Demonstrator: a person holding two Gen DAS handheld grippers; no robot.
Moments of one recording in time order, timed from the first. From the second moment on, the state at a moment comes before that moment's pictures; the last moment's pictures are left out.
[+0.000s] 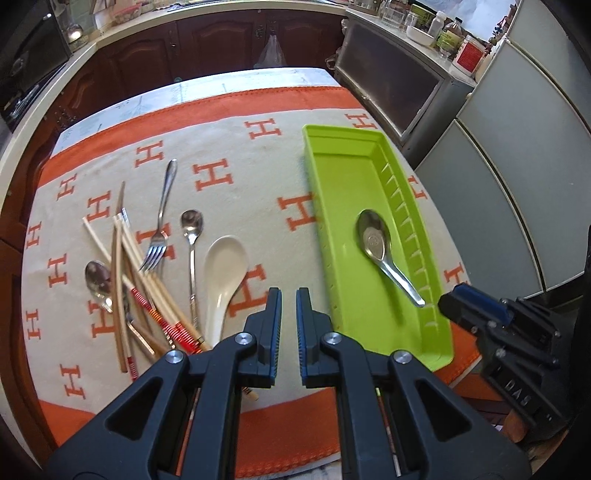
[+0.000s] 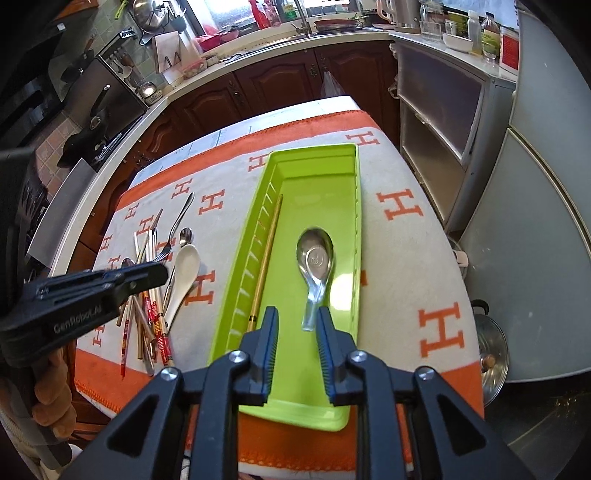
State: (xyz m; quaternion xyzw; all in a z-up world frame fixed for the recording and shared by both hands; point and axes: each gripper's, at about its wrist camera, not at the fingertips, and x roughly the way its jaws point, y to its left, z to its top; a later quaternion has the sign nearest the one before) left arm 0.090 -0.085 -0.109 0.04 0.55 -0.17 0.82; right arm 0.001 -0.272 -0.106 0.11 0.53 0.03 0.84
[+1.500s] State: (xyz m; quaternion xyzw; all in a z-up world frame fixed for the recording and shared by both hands) left arm 0.087 0.120 -0.165 -0.06 0.55 -0.05 0.83; right arm 0.084 -0.141 -0.150 0.10 0.57 0.13 0.81
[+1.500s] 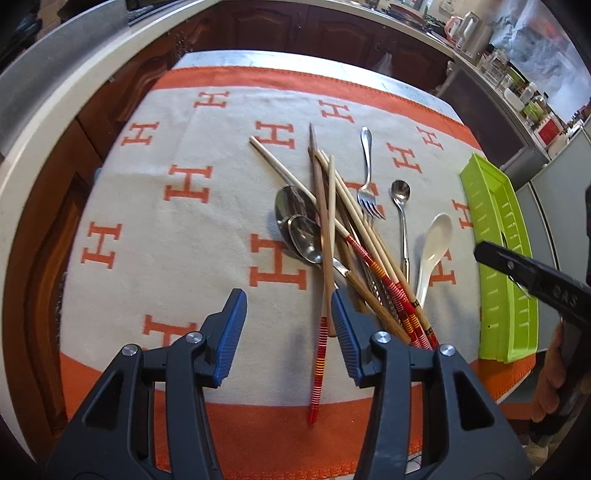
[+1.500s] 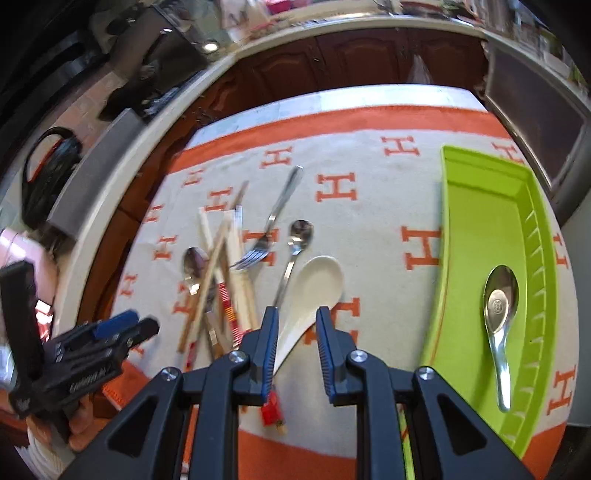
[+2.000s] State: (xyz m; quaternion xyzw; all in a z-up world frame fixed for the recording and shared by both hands) left arm 0.114 0.107 -0.193 -0.09 0.57 -0.10 0.81; right arm 0.121 -0.144 -0.195 0.12 0.59 0.13 0.79
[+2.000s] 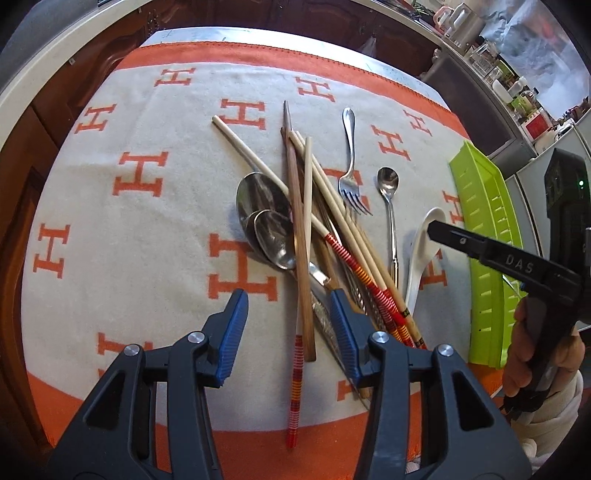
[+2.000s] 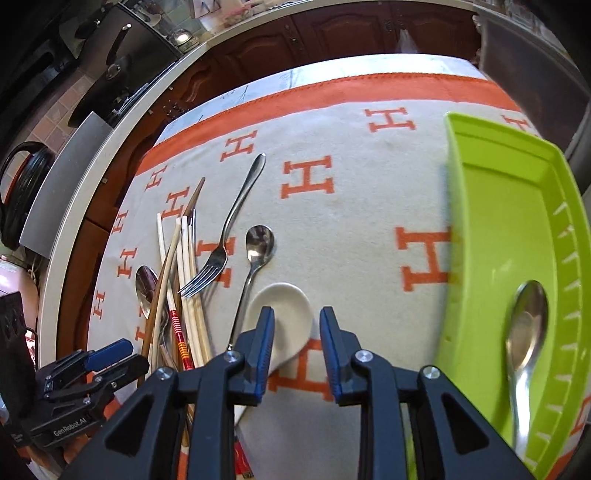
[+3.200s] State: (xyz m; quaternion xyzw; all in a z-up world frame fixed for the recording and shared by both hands) left arm 0.102 0.095 -0.142 -0.12 0.54 -0.12 0.82; right arm 0.092 -0.180 -0.121 0.17 0.51 0.17 0.83
